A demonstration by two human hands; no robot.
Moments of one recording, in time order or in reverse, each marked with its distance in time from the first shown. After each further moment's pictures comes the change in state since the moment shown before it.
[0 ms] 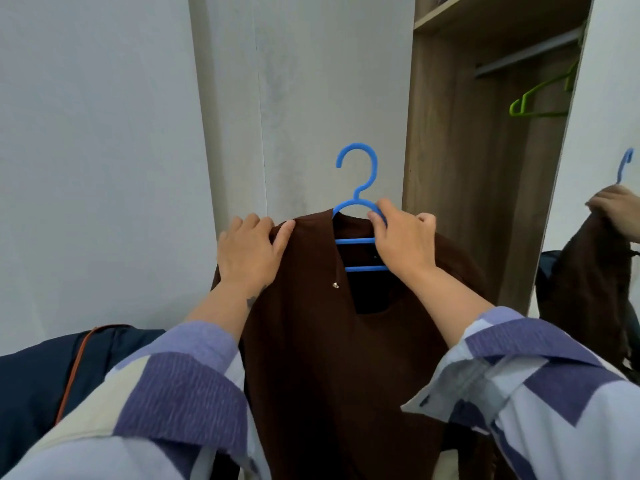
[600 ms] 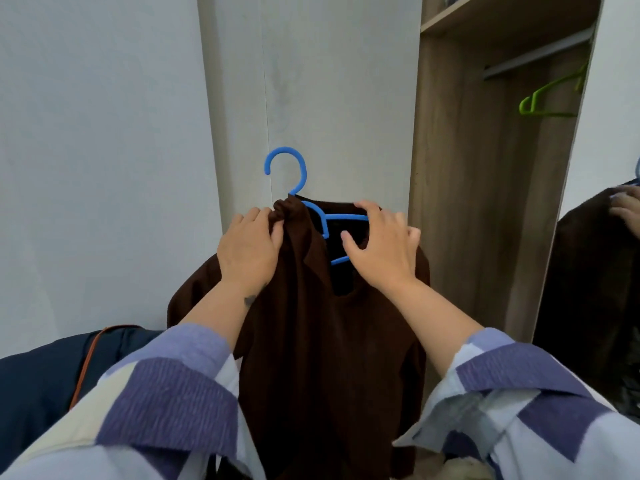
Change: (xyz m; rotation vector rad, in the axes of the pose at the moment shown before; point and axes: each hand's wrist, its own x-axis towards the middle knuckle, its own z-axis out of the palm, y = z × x) left_hand 0.003 0.002 -0.010 -0.061 0.097 -0.021; right_hand -0.013 -0.030 0.005 0.115 -0.068 0.055
